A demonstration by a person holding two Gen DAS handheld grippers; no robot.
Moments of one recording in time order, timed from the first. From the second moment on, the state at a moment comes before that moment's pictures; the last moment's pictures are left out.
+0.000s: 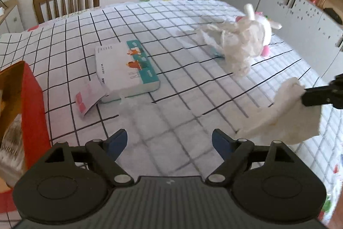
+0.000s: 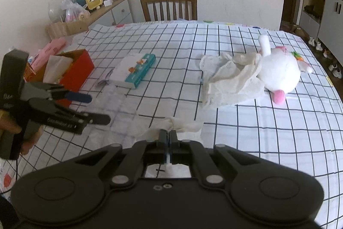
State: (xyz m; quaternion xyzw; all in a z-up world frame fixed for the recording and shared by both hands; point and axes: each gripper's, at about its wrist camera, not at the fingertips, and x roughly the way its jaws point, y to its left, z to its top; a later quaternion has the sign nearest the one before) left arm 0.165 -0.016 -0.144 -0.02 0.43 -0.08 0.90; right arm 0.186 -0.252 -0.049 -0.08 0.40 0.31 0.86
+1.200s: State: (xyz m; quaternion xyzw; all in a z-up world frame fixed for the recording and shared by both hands) left arm 0.161 -0.054 -0.159 0.05 0.44 -0.09 0.89; right arm 0.191 -0.232 -0.111 -0.12 0.46 0.32 0.82
